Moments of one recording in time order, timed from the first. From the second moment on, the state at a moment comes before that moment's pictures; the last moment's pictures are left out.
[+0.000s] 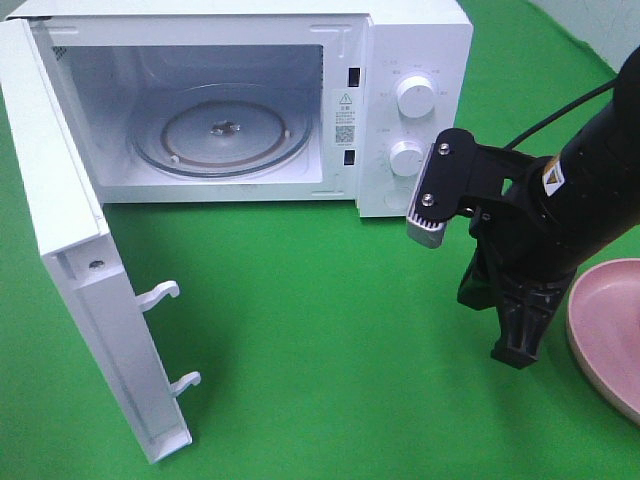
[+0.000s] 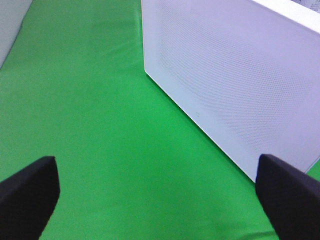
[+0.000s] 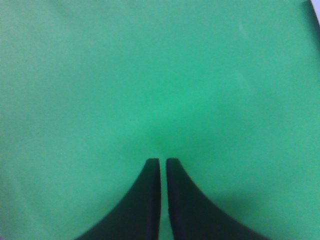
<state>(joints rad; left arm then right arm) 0.03 -0.01 -0.52 -0.15 1.09 0.15 0.52 1.47 -0.80 0.00 0.58 -0.72</state>
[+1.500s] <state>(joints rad) 0.03 -0.01 -0.52 -0.15 1.09 0.15 0.15 1.51 -0.77 -0.02 0.71 -0.02</state>
